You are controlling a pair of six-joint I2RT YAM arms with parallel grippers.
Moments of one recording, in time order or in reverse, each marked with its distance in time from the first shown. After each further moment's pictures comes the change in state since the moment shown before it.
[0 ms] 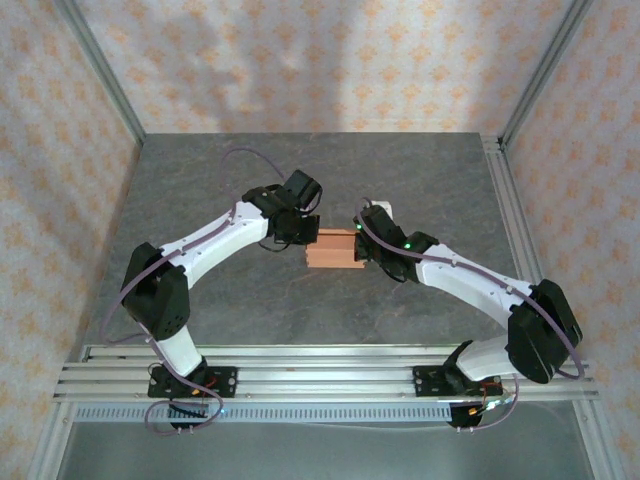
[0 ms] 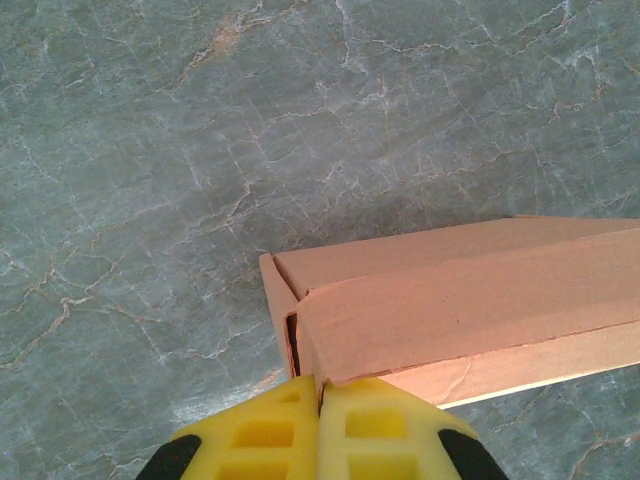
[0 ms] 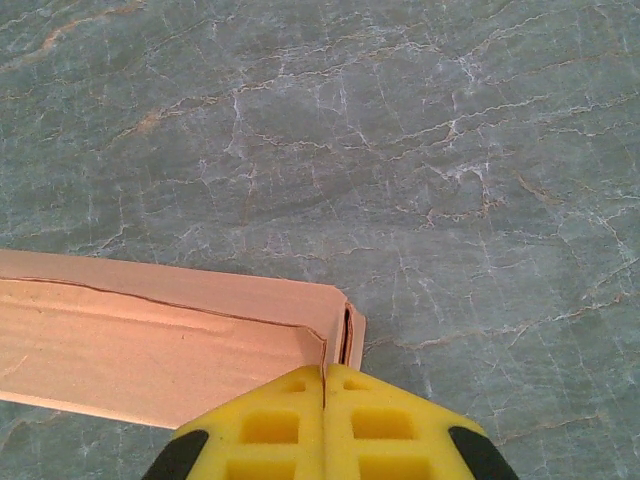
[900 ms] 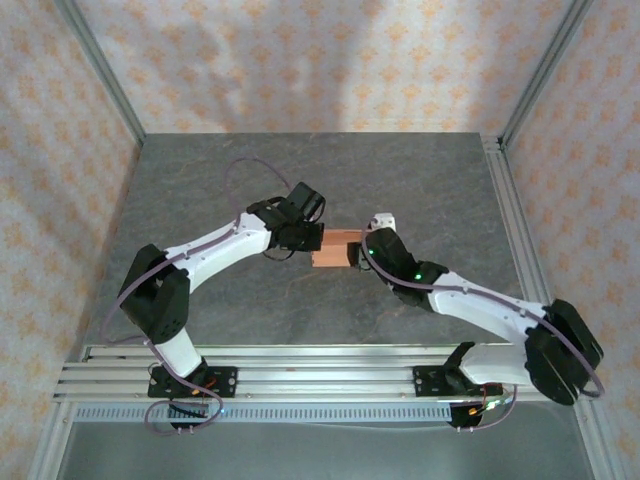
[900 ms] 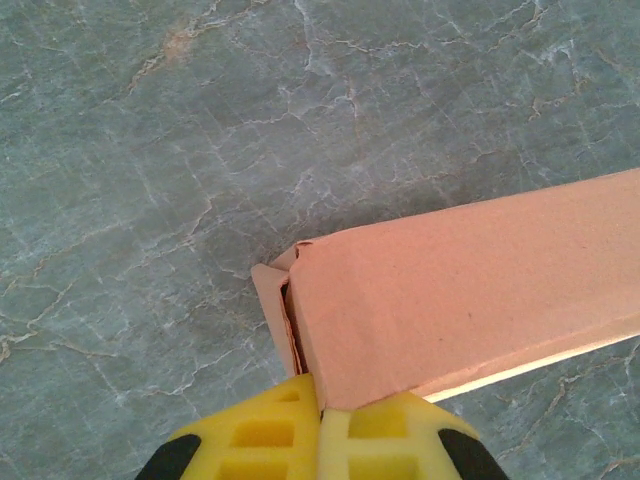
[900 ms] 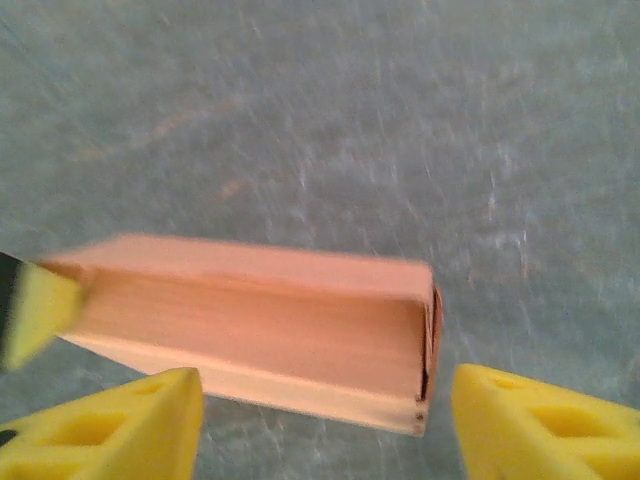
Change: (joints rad) left arm -0.040 -0.018 -0.126 0.176 -0.019 0.008; right arm 0.056 -0.210 -0.267 0.383 0.056 -0.066
